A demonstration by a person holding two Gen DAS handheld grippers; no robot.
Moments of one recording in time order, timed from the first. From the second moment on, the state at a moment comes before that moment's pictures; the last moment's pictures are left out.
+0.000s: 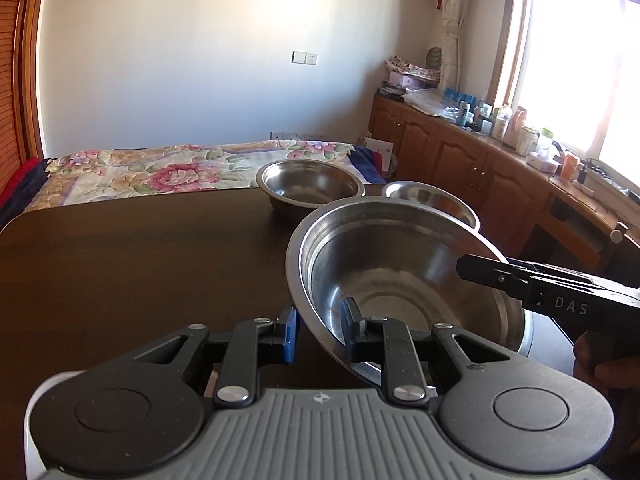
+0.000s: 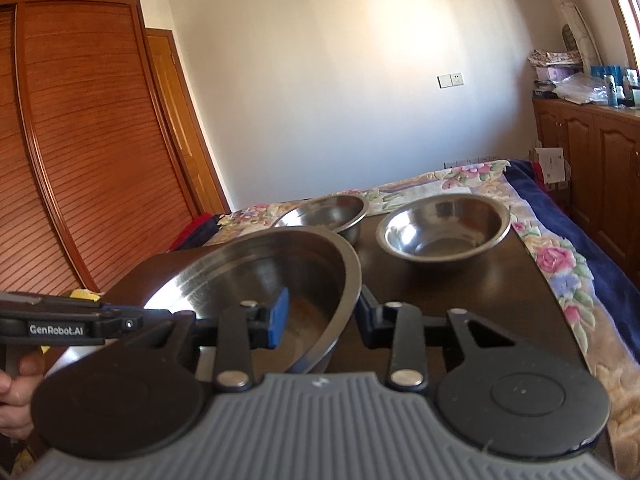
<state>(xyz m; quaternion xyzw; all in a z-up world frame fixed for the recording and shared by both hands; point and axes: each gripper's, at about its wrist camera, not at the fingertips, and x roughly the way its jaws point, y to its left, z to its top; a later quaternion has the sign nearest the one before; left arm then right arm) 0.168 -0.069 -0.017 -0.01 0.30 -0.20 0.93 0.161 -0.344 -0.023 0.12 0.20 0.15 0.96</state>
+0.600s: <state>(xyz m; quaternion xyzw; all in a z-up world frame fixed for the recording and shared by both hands) 0.129 -0.060 -0.024 -0.01 0.29 -0.21 0.93 0.126 -0.343 -0.036 0.15 0.20 0.14 0.96</state>
